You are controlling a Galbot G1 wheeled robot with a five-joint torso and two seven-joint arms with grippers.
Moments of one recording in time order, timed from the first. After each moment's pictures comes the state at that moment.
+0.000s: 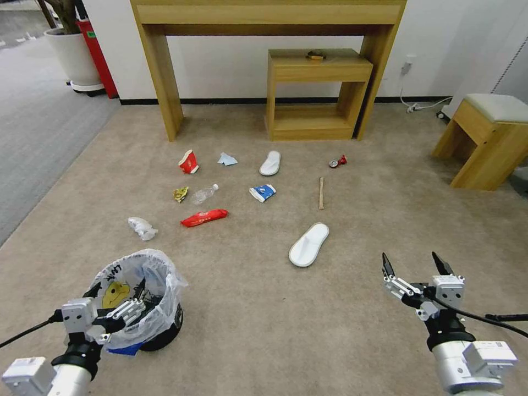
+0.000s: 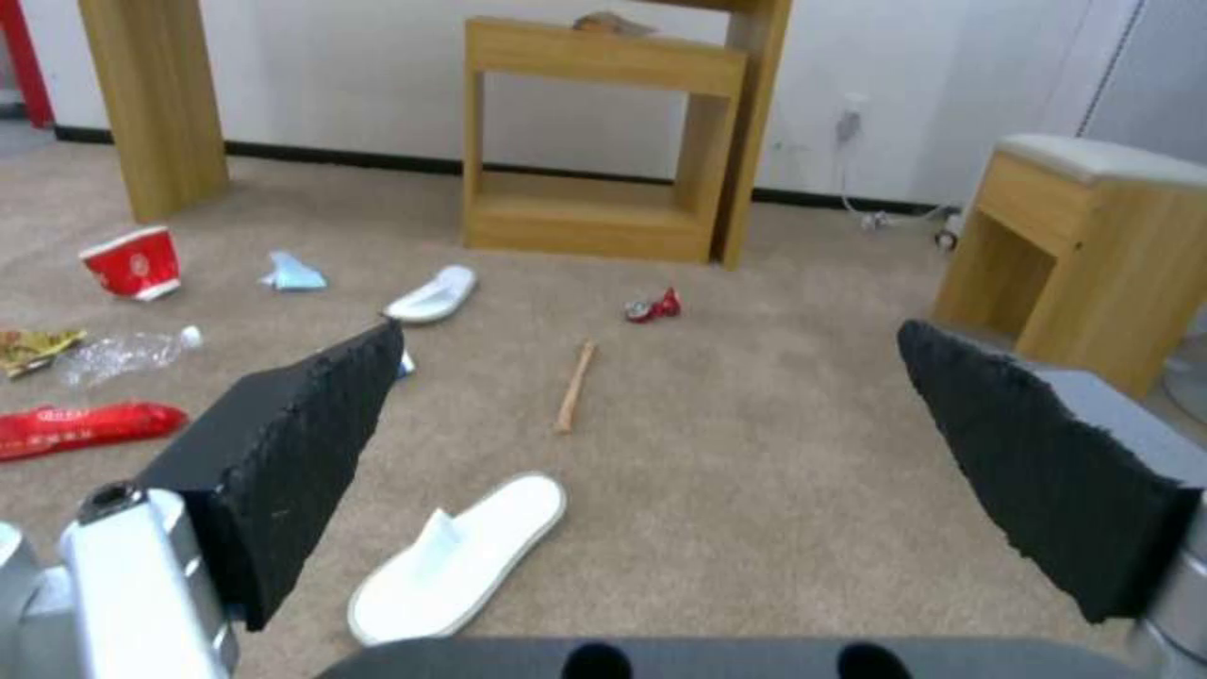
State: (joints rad) left arm 1.86 -1.32 -1.01 -2.35 -0.54 0.36 0.10; right arm -1.81 1.41 0.75 2.38 0.17 -0.10 0.01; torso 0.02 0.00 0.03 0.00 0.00
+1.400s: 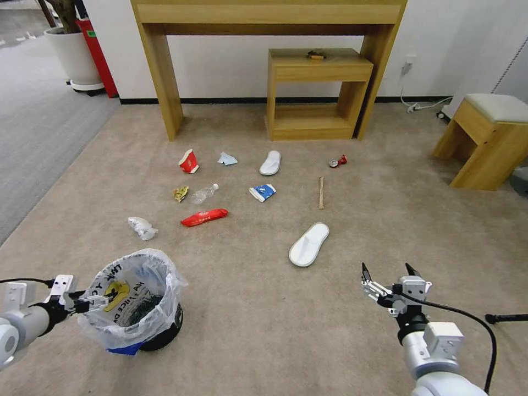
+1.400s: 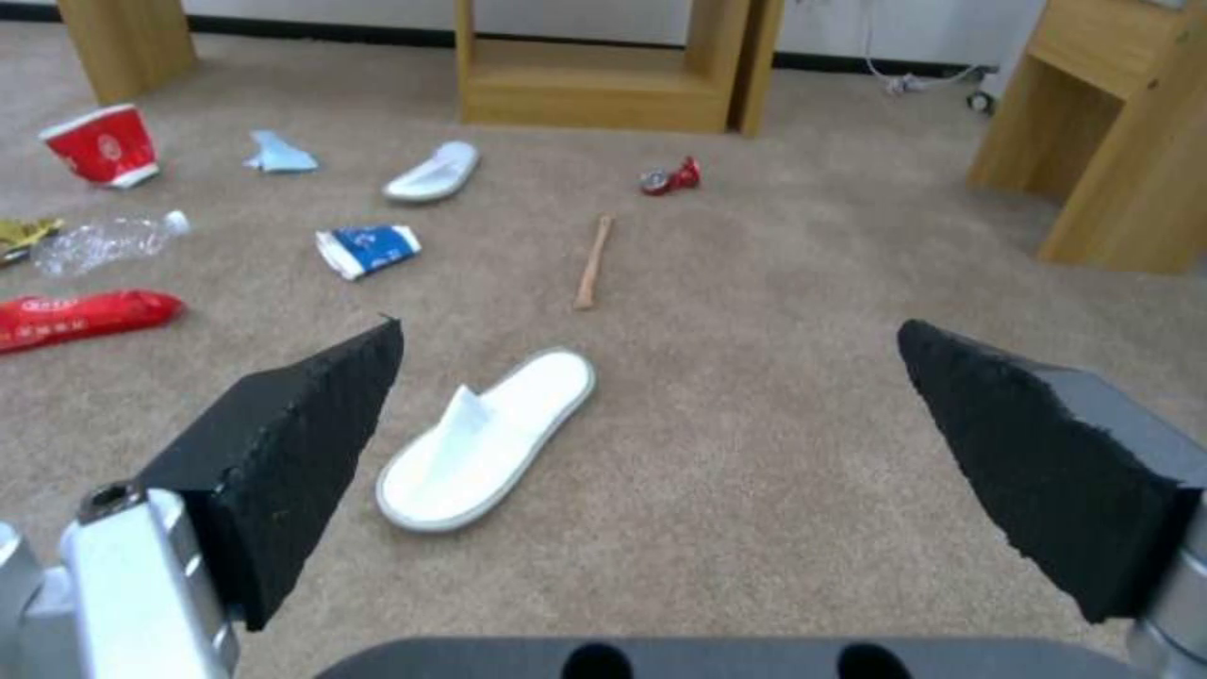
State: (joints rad) left arm 1.50 -0.84 -0.93 -1.74 -0.60 0.74 0.37; right arm -1.70 1.35 0.58 2.27 0.17 -0.24 0.17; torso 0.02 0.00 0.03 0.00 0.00
